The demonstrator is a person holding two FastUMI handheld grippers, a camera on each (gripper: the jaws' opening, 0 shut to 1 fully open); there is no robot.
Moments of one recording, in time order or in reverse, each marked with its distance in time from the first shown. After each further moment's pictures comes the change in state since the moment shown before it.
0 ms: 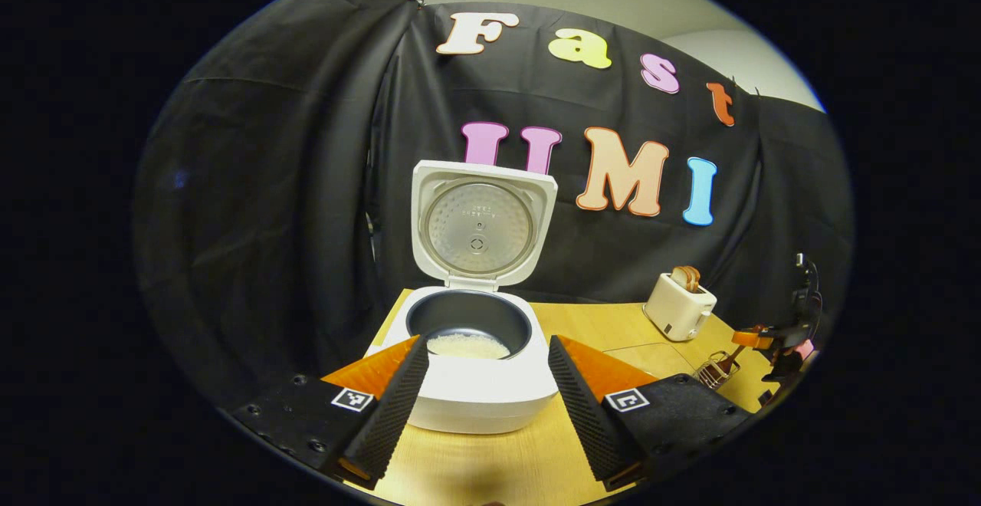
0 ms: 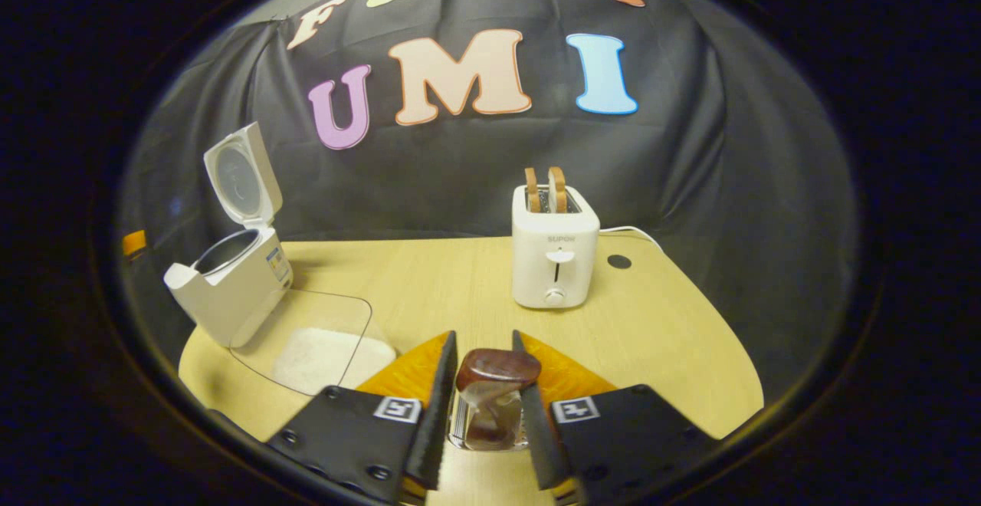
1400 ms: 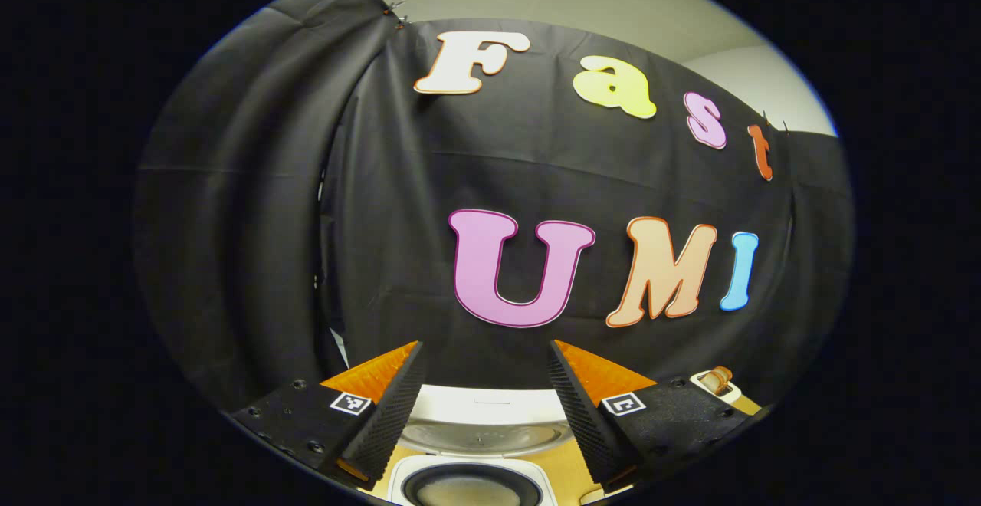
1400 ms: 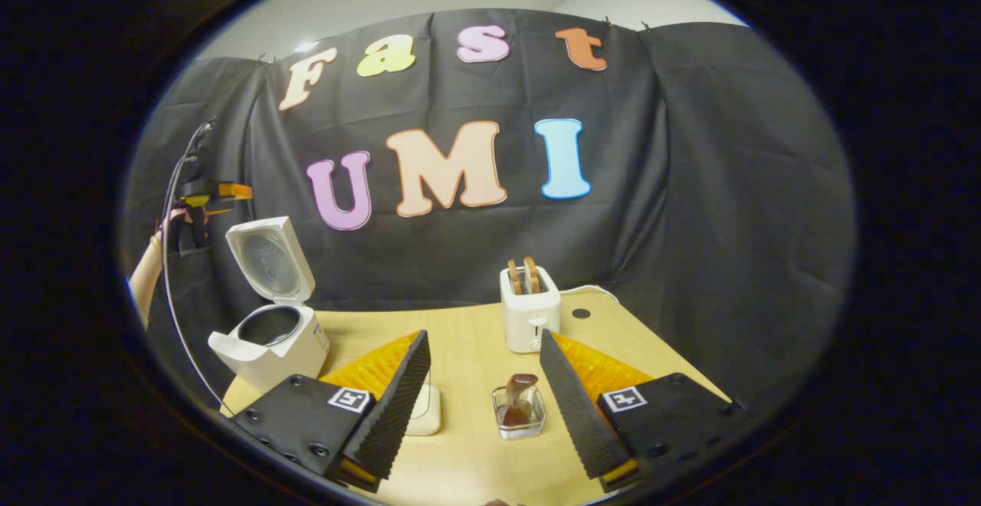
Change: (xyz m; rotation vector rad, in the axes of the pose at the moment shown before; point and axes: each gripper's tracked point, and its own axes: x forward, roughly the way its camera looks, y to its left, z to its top) left arm 0.231 0.021 0.239 0.013 -0.164 -0.003; right arm -0.170 0.046 0.101 0.045 -0.186 -0.139
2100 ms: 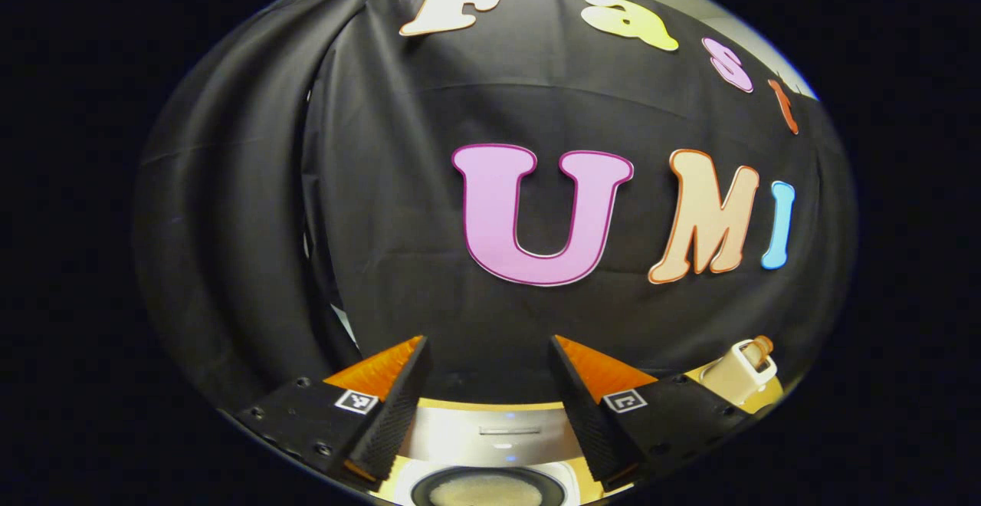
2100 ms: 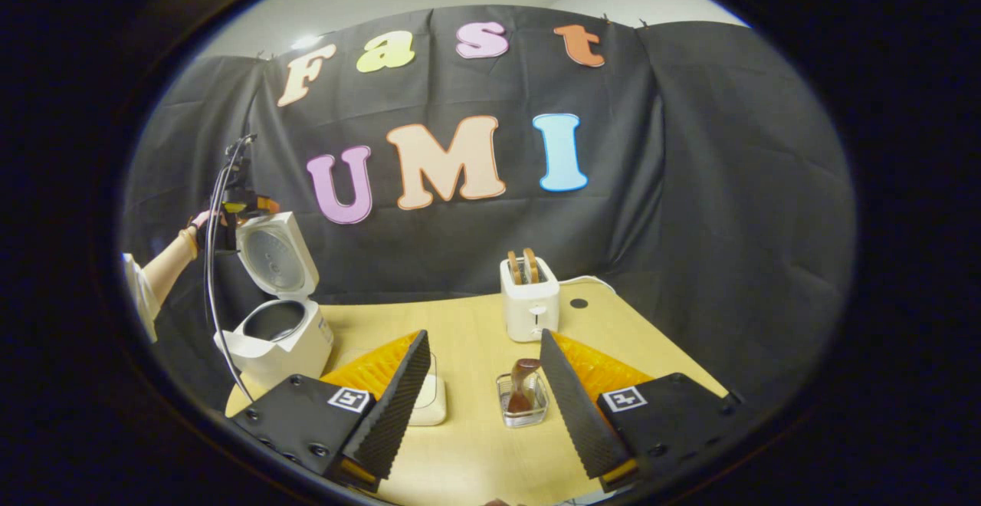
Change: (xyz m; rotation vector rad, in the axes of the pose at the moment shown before) left arm 0.058 0.020 -0.058 0.069 0.175 0.080; right arm -0.019 0.001 -0.002 0.019 0.028 -0.006
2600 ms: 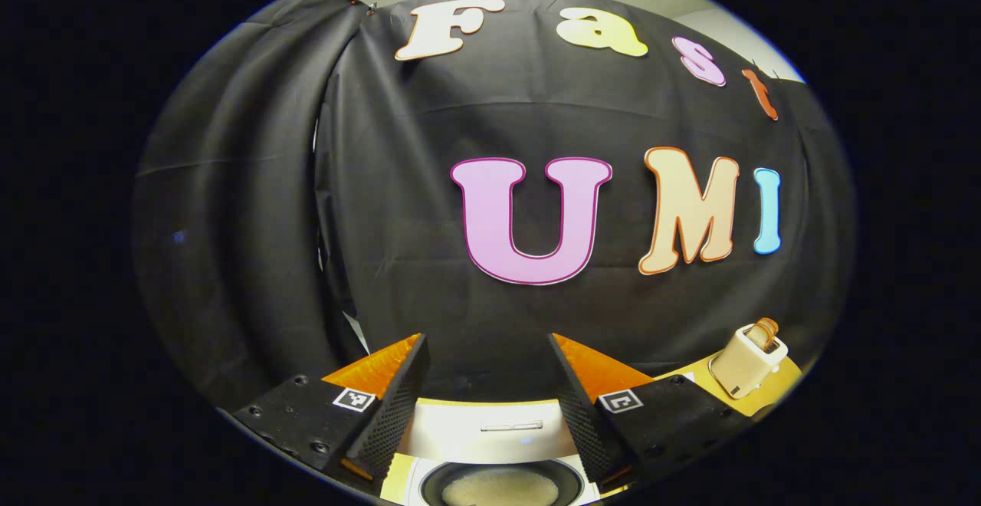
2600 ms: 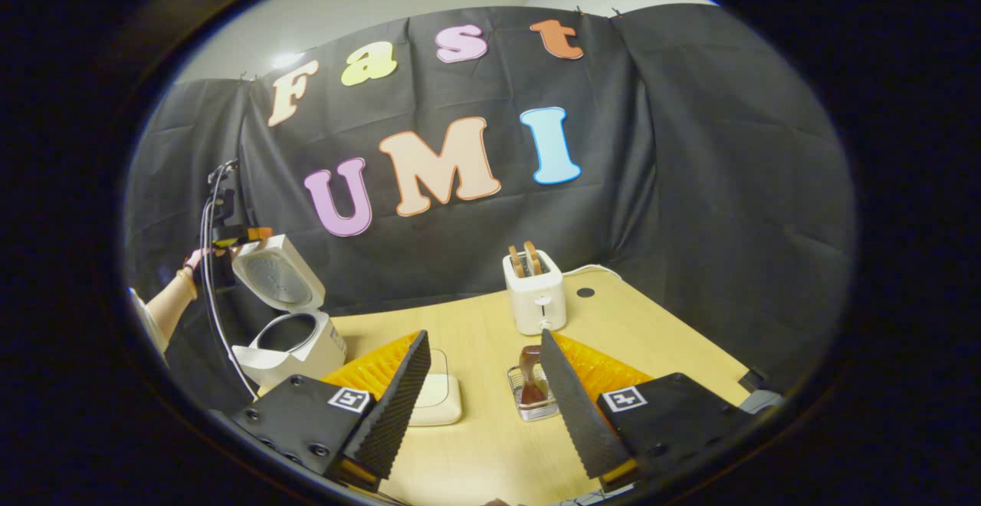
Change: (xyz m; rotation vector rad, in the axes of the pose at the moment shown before) left arm -0.057 -0.005 -0.022 0.047 -0.096 -0.002; right arm -0.008 -0.007 -0.010 0.092 -0.019 0.008
